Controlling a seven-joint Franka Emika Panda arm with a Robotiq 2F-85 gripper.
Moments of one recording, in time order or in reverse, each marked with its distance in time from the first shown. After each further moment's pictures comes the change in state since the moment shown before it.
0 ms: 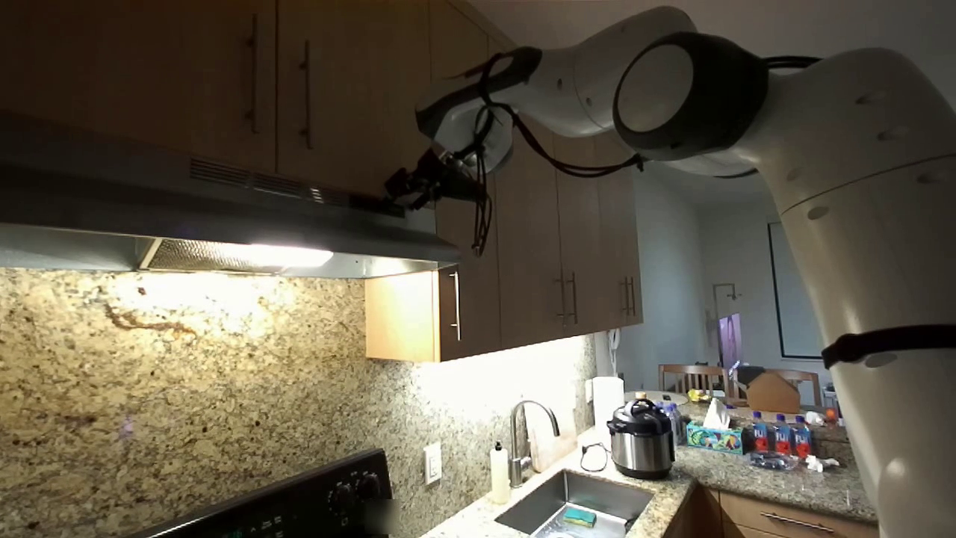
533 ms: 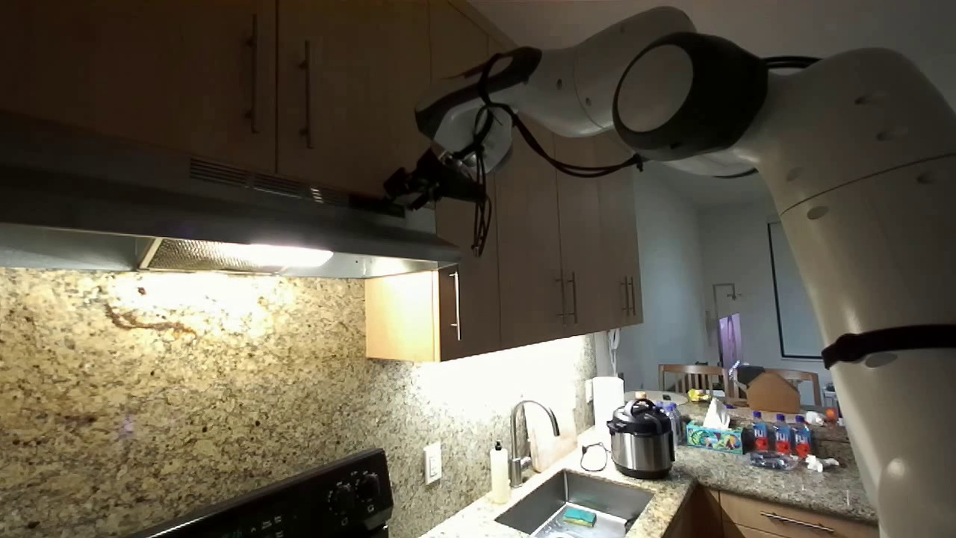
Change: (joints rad) arm 0.001 0.001 0.000 0.000 0.000 0.000 0.016
